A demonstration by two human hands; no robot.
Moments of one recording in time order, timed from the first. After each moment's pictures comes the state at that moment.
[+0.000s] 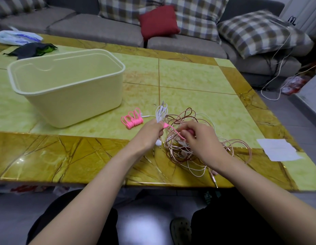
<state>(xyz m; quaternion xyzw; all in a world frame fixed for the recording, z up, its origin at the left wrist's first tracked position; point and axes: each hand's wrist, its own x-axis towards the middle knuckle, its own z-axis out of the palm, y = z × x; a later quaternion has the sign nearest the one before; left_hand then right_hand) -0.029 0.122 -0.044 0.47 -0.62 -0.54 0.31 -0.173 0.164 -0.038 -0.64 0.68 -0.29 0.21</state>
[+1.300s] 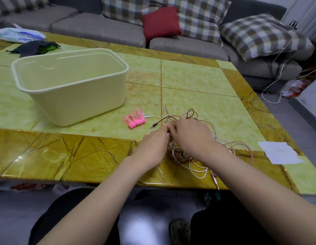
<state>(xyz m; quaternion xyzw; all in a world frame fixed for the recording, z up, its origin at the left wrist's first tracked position) -0.033 0.126 -0.073 0.49 -0.80 -0.28 0.18 -0.142 0.143 -0.025 -0.72 0.70 -0.03 -0.02</state>
